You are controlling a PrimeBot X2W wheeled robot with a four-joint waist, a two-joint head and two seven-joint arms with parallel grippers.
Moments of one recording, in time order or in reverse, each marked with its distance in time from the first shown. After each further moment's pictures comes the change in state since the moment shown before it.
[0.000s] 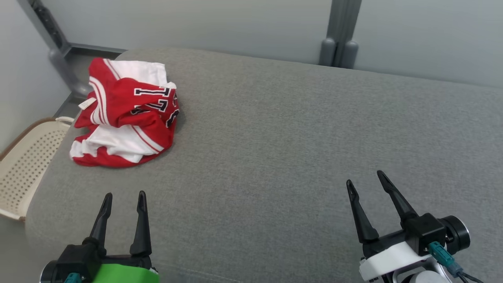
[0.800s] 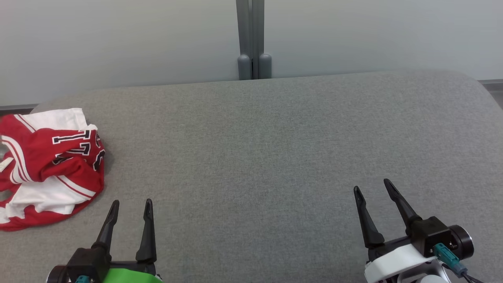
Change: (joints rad) left arm 0.011 -0.001 -0.011 0.032 0.037 0.000 0.000; right arm 0.008 0.000 -0.024 0.052 0.041 0.000 0.000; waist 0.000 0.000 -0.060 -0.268
